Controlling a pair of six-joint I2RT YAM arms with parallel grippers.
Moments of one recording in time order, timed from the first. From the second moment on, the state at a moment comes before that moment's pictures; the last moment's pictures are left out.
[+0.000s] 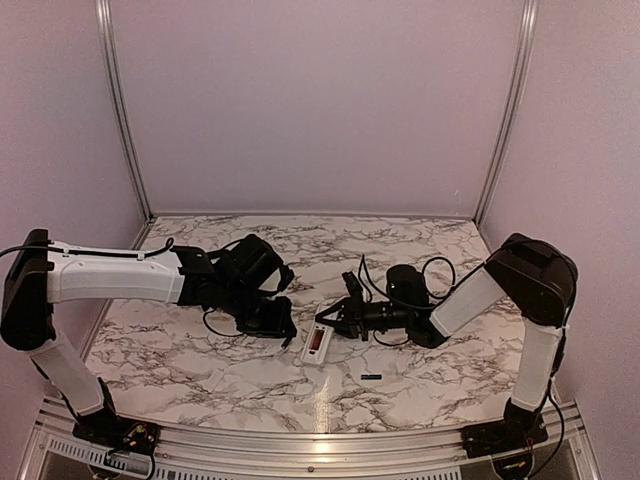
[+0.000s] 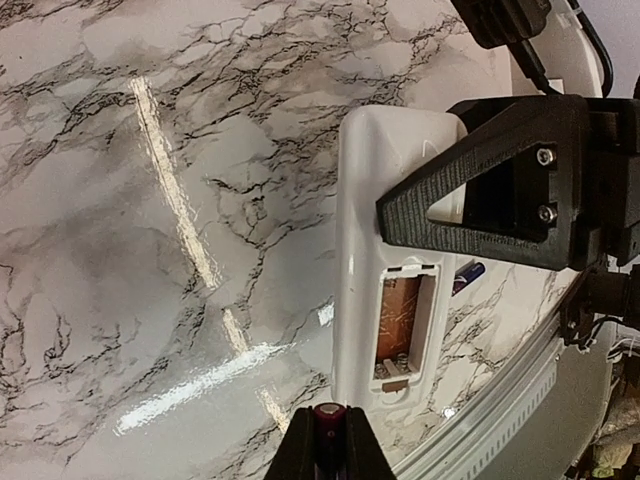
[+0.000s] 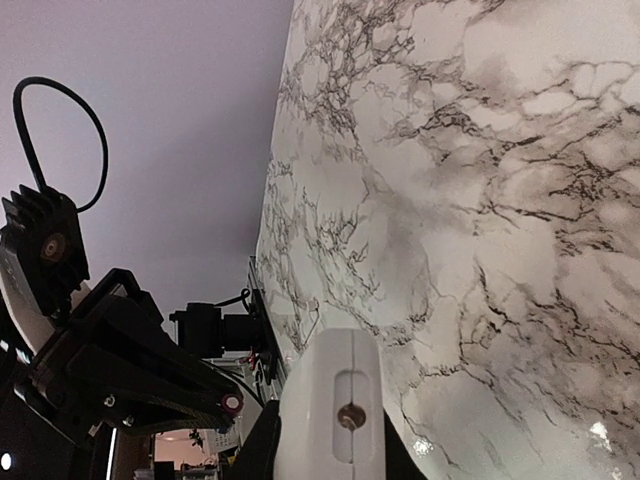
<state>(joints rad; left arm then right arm) -0.96 1.64 1.14 -0.46 0.17 -0.72 0.73 1.93 0.72 0.90 -0.71 1.16</state>
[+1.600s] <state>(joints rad) -1.03 1.85 1.34 -0.68 0.06 -0.74 0.82 2.12 0.76 1.12 -0.64 1.41</state>
